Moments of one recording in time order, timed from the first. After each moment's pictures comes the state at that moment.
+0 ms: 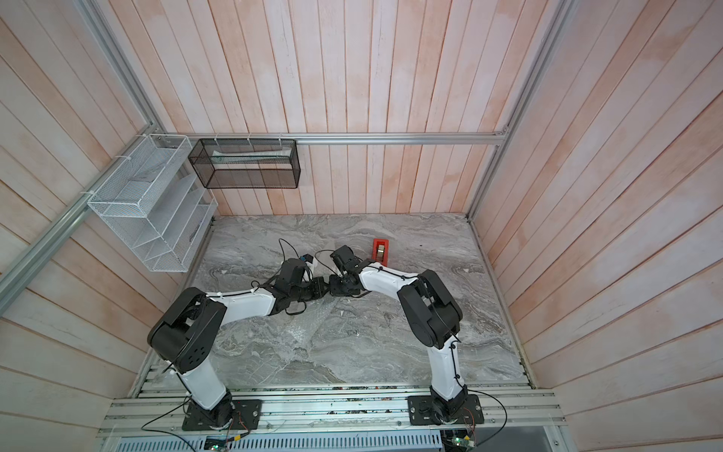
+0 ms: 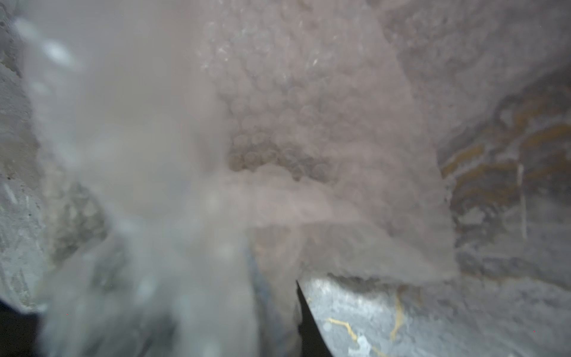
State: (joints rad) left arm -0.54 1.78 0.90 0.18 0.32 -0.66; right arm 0.70 1.98 1.36 -0.44 -0.17 0.59
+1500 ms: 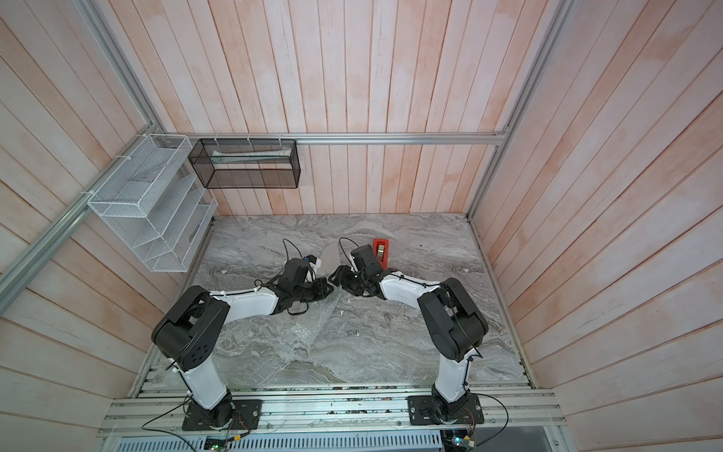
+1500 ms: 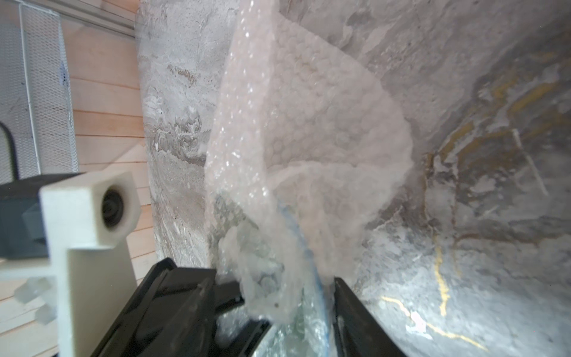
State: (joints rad) left arm -0.55 1.80 0.91 0.16 0.34 -0.66; right arm 0.62 1.84 1.11 -0.04 -0.36 0.93
